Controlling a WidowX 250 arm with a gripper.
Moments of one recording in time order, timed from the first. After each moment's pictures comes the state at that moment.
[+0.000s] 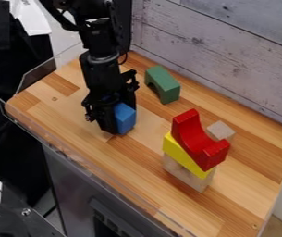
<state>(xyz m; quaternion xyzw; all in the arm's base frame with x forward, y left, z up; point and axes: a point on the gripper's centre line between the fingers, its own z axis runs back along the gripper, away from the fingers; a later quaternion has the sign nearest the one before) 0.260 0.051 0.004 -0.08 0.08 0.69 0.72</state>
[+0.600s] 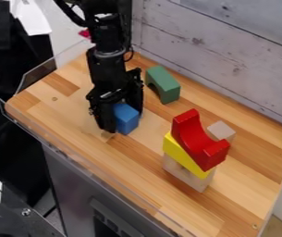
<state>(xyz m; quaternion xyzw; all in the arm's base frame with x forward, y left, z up) 0.268 0.052 0.006 -0.05 0.09 0.68 0.73</state>
